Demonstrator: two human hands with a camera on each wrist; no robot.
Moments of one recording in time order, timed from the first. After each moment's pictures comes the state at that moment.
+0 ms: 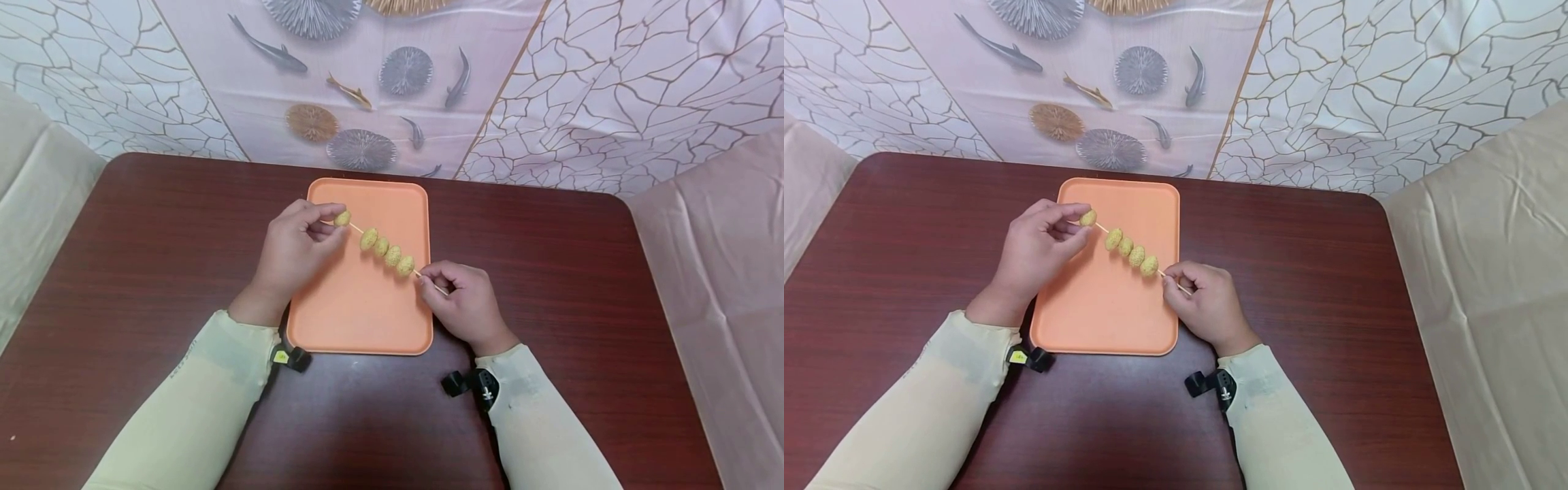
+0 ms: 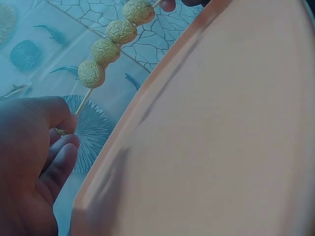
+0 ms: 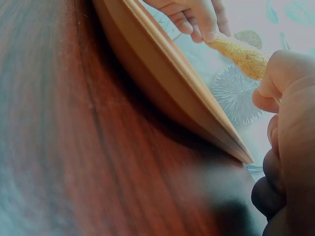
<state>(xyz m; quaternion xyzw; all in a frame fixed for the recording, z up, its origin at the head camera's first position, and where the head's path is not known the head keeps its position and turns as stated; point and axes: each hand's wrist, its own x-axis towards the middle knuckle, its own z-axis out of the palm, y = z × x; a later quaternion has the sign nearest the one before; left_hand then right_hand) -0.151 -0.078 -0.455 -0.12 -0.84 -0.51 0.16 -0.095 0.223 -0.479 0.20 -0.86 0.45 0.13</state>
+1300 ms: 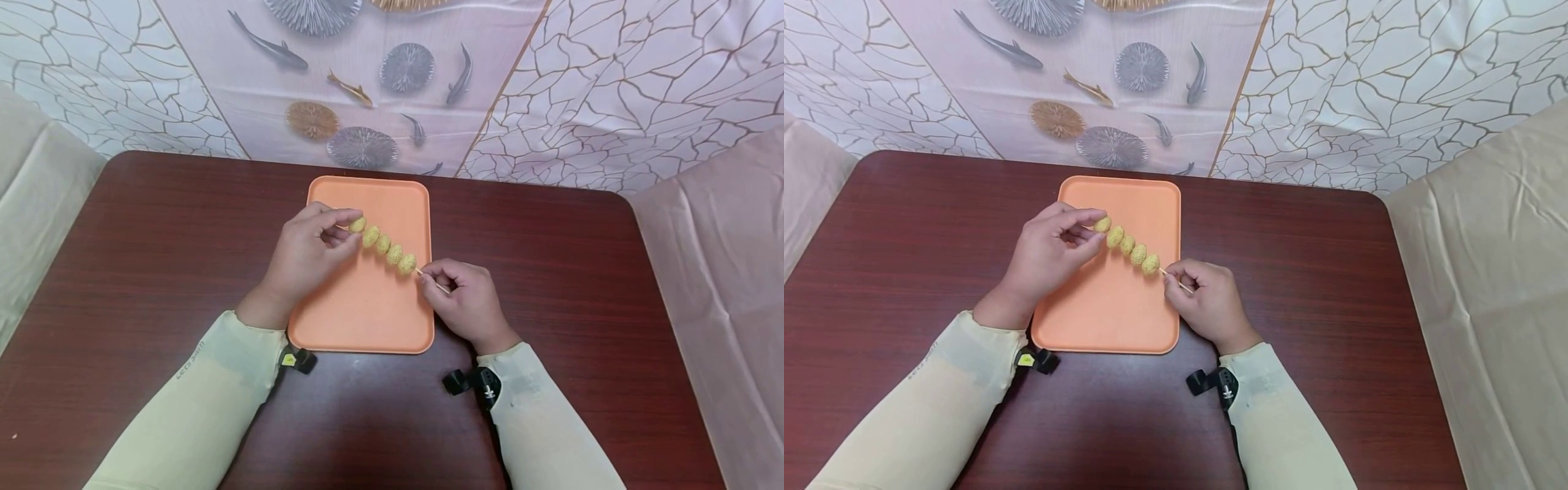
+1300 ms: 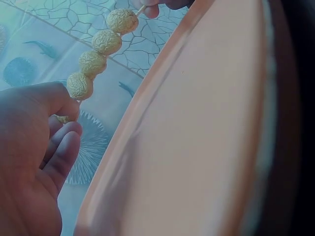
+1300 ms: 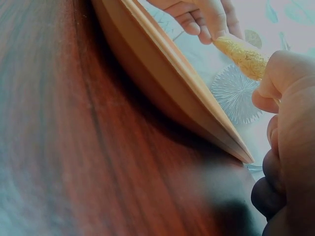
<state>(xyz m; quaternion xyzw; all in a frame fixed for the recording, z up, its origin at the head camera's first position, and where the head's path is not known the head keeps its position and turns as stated) -0.144 -0.067 -0.451 -0.17 -0.84 -0.50 0.14 -0.096 0.223 -0.480 0.19 -0.86 0.46 0.13</state>
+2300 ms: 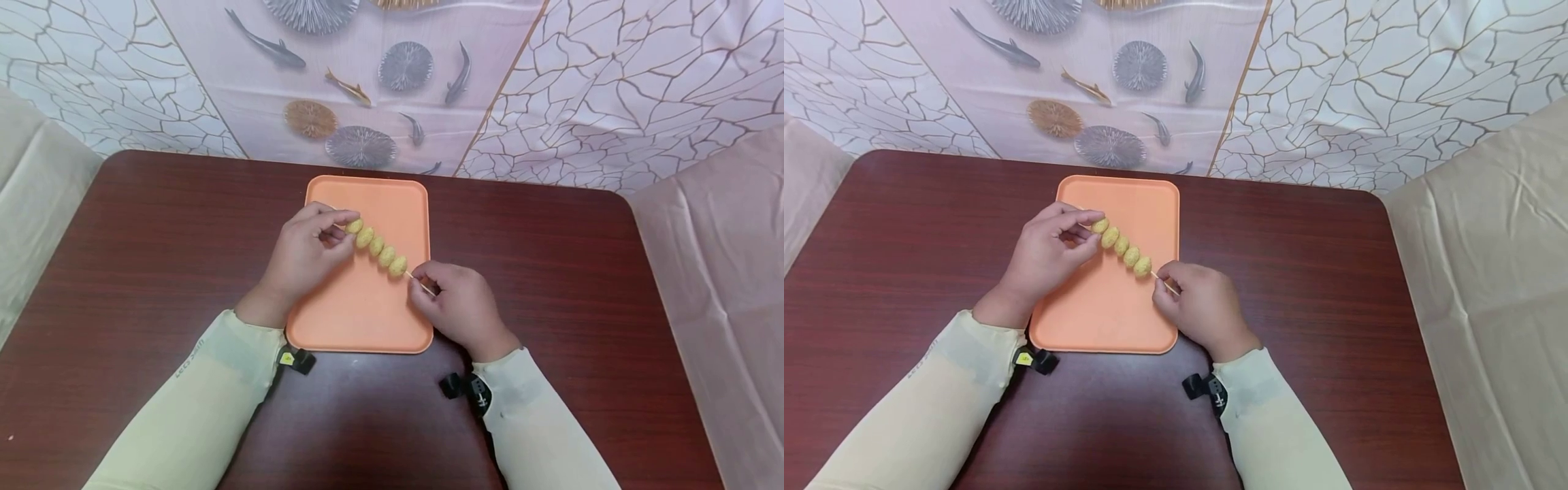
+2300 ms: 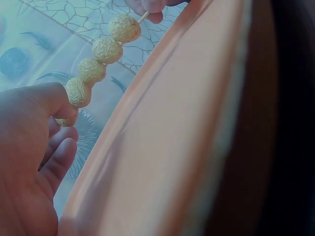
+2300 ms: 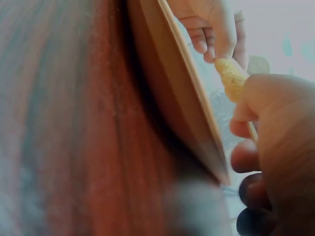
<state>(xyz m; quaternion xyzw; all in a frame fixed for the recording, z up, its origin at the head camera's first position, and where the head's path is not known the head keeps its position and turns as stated) -0.147 -0.068 -0.457 -0.16 -0.85 -0.49 0.11 -0.089 0.210 -0.461 0.22 -0.93 0.27 0.13</state>
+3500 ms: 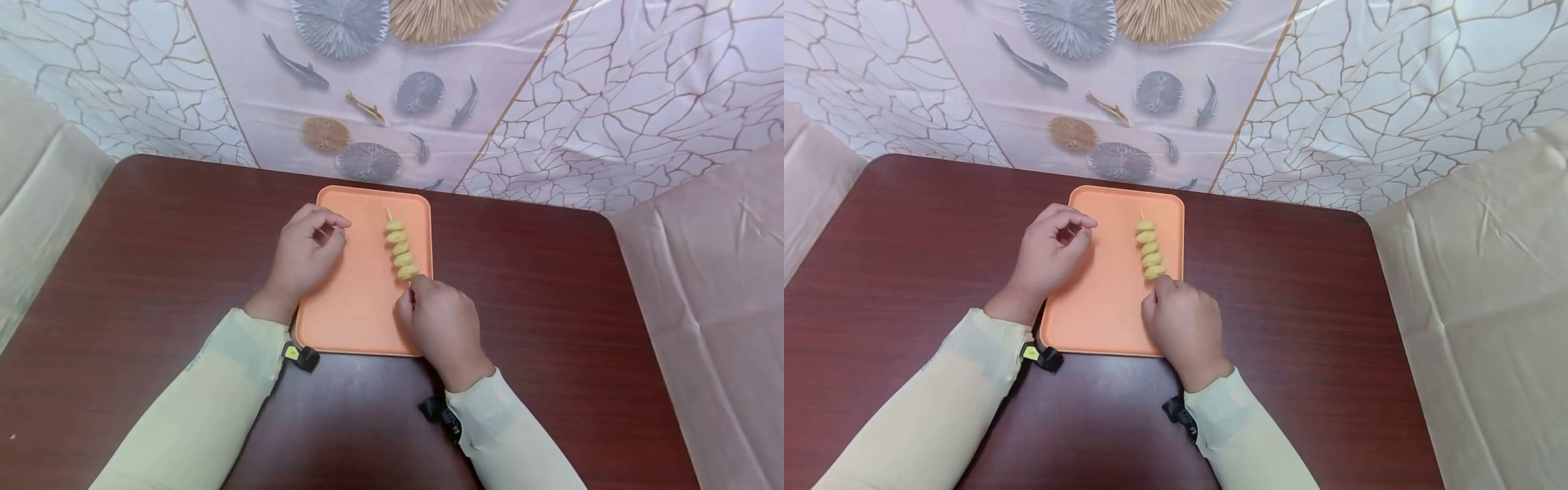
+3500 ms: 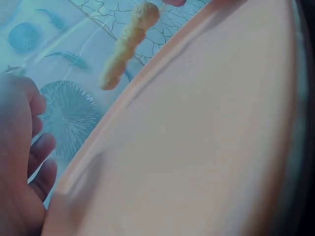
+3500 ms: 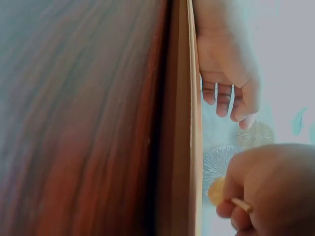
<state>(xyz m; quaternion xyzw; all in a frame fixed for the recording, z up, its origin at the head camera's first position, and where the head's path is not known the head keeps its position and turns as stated) -0.155 -0.084 -0.466 -0.12 -0.81 -0.55 0.17 -0.057 0.159 -0.437 0.15 -0.97 0.11 0.17</state>
